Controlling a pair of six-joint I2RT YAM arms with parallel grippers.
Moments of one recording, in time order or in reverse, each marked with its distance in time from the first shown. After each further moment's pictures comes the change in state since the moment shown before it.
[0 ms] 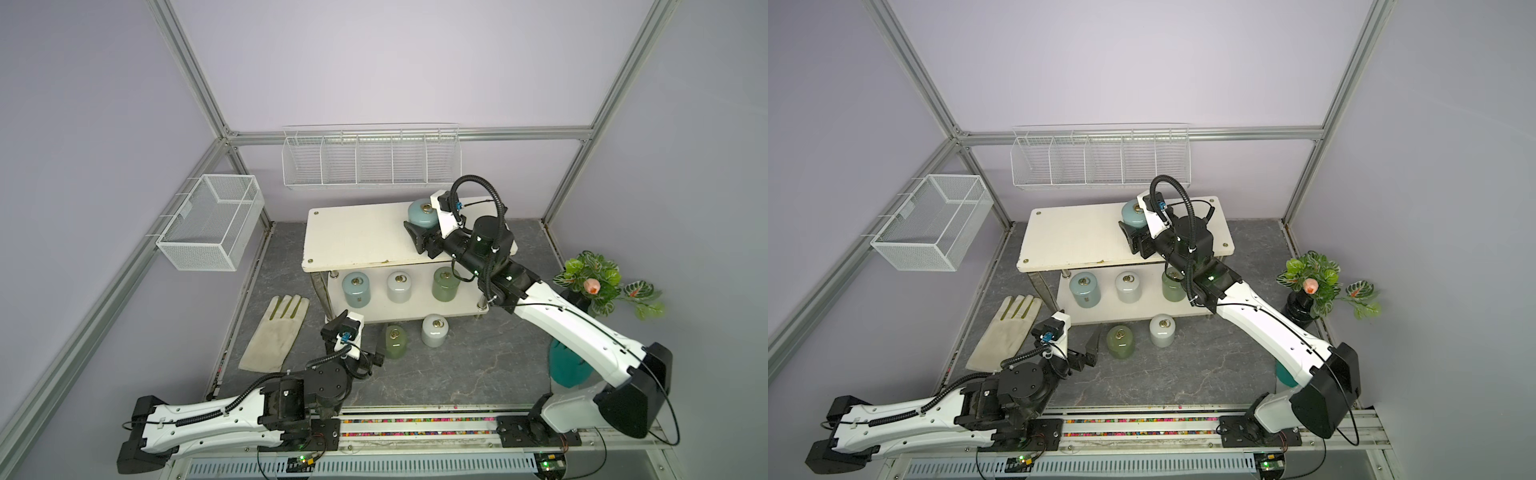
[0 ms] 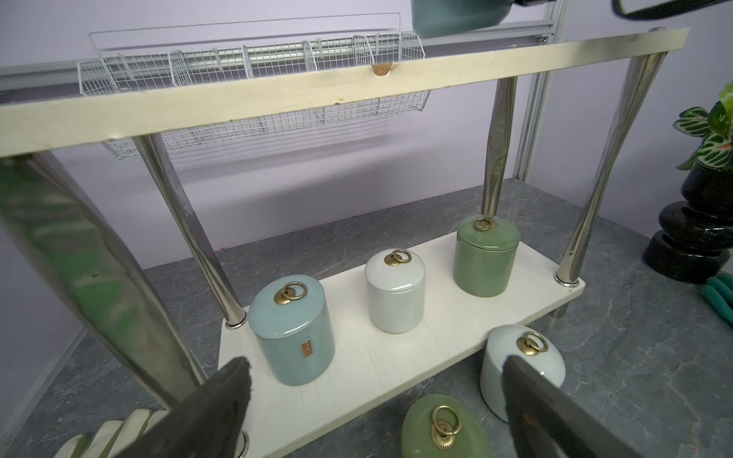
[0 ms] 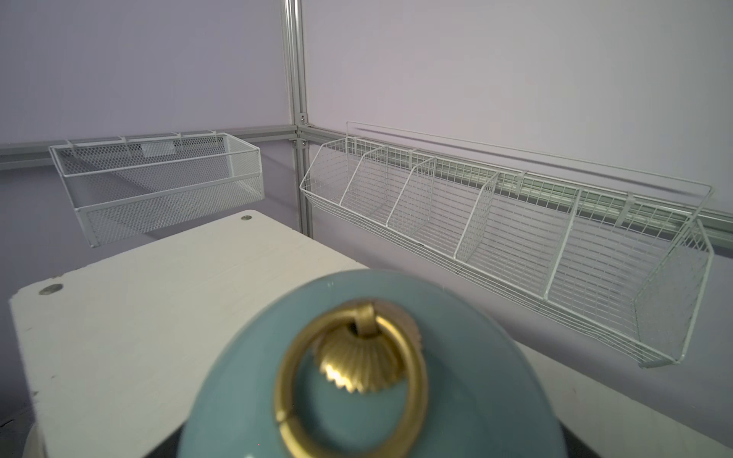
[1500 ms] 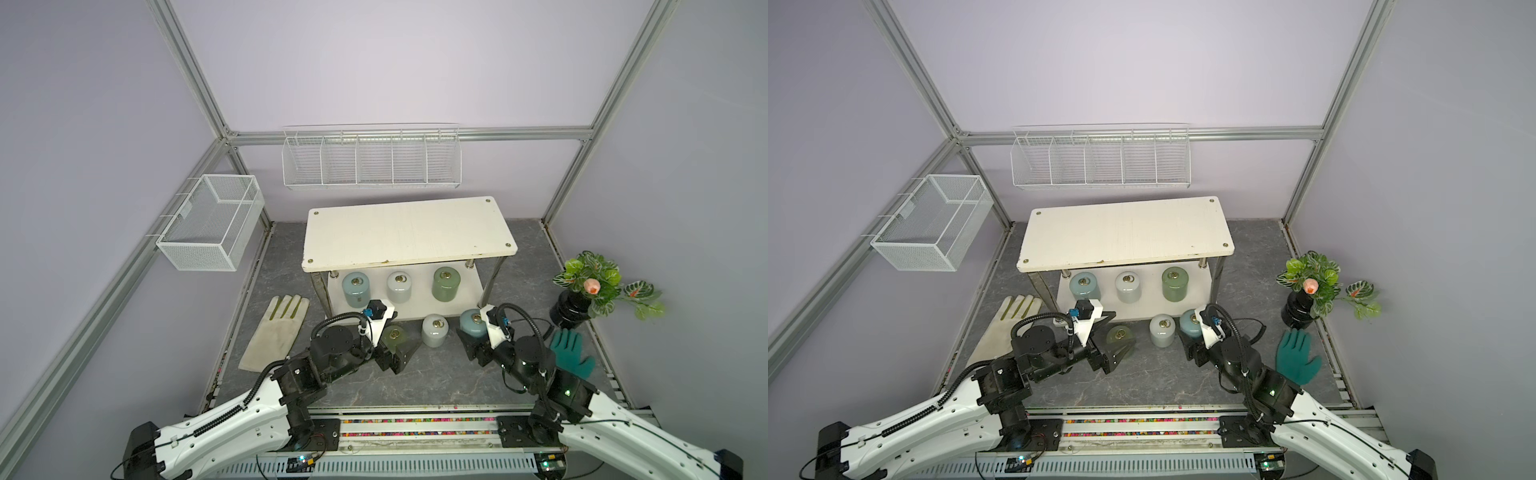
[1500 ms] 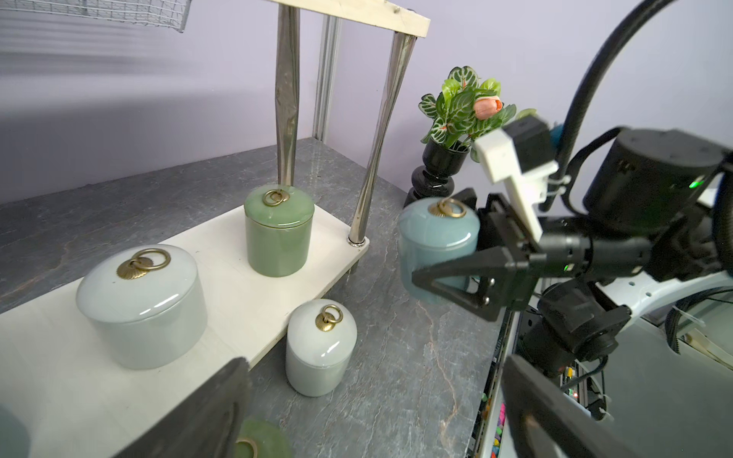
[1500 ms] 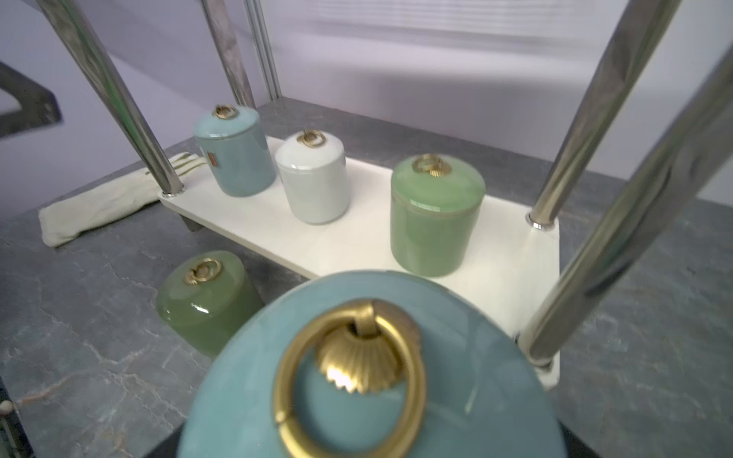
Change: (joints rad) left arm 0.382 0.164 0.058 0.099 1.060 -0.169; right arm 0.172 -0.954 -1.074 -0.200 0.321 0.206
